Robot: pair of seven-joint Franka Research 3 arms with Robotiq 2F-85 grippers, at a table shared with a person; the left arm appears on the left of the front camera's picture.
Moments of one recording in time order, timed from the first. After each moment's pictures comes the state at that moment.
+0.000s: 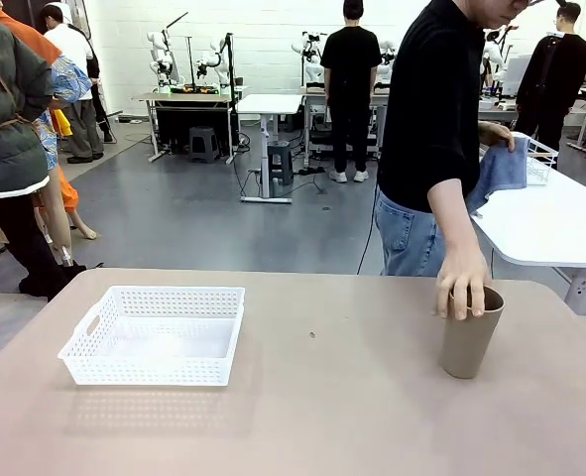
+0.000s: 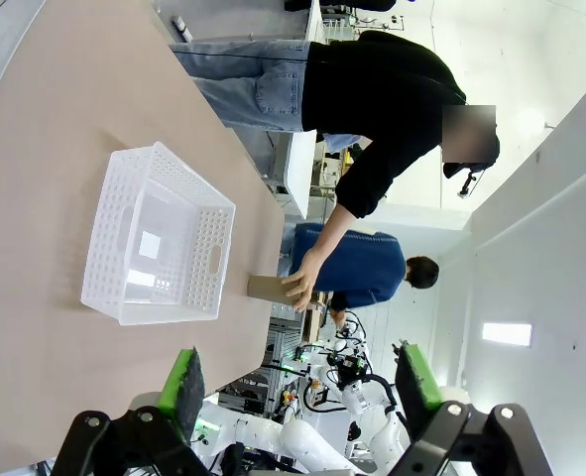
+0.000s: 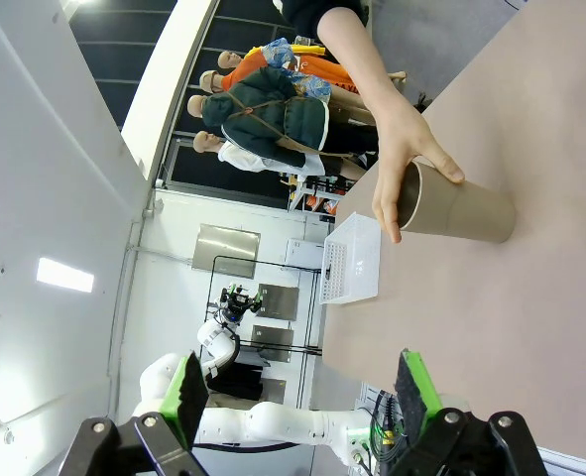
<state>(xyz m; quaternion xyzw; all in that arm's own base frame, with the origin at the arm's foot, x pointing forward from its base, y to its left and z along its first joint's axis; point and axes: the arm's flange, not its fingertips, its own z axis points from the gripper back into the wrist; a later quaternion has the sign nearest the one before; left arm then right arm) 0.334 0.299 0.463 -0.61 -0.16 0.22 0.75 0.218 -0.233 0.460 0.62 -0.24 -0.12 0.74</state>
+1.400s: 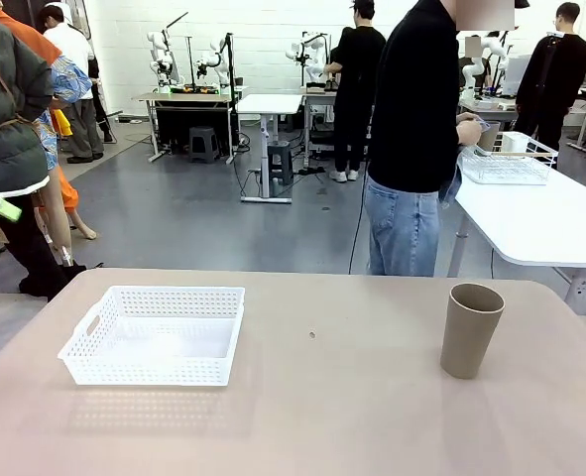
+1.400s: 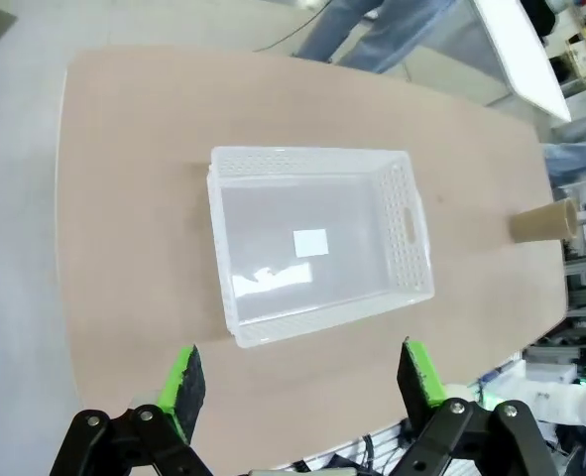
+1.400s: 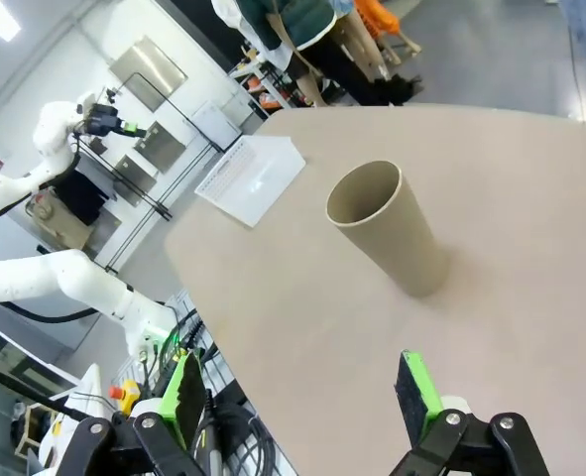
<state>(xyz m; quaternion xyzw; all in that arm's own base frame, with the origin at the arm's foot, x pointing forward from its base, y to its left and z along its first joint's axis) 0.349 0.094 0.549 -0.23 -0.23 -0.01 0.95 0.294 -0.190 0.435 0.46 -0.32 0.21 0.80</state>
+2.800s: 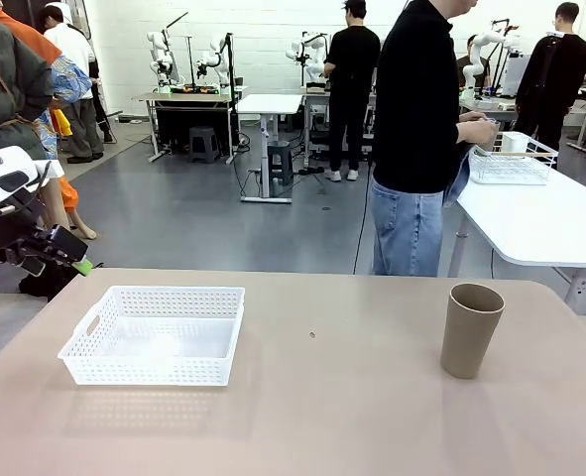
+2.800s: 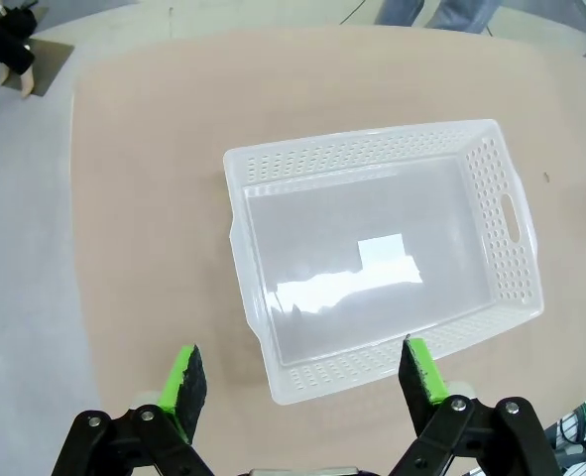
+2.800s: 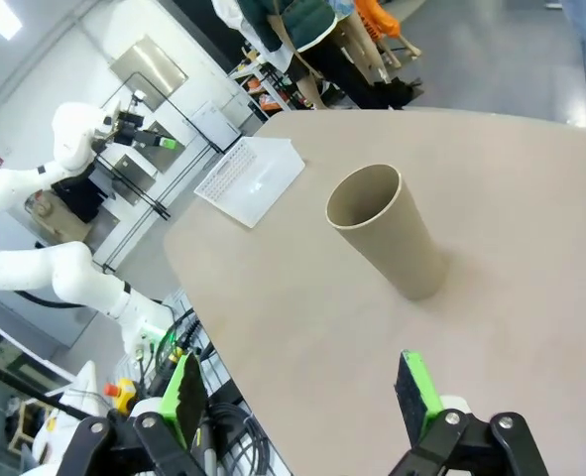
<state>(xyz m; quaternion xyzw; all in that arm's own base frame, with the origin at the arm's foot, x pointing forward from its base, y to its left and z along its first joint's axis) 0.377 0.013 0.482 -0.08 -0.24 -0.07 0.96 0.293 -0.189 0.440 0.45 -0.33 0.23 0.79</state>
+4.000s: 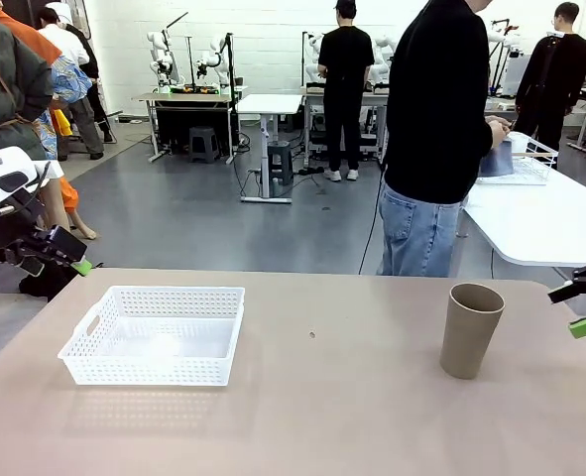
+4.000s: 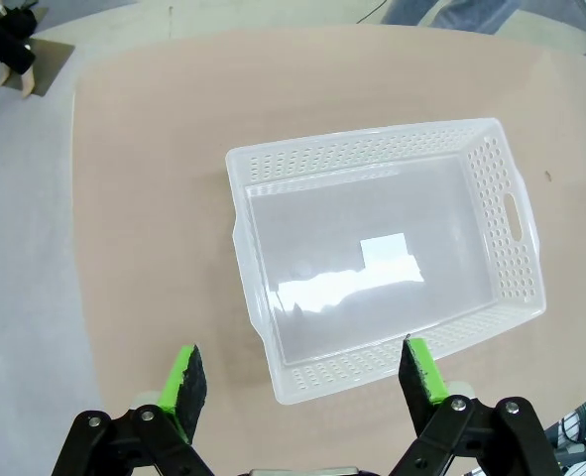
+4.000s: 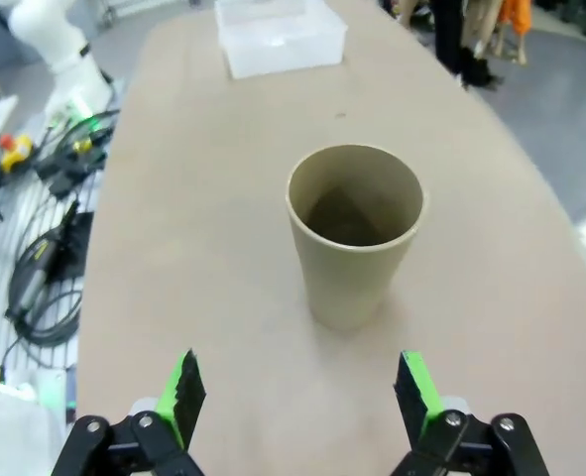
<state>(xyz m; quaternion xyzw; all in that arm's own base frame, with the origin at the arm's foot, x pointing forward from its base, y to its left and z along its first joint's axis) 0.377 0.015 0.482 -0.08 -0.24 -0.07 0.96 0.417 -0.105 0.401 0.29 -0.31 0.58 0.69</state>
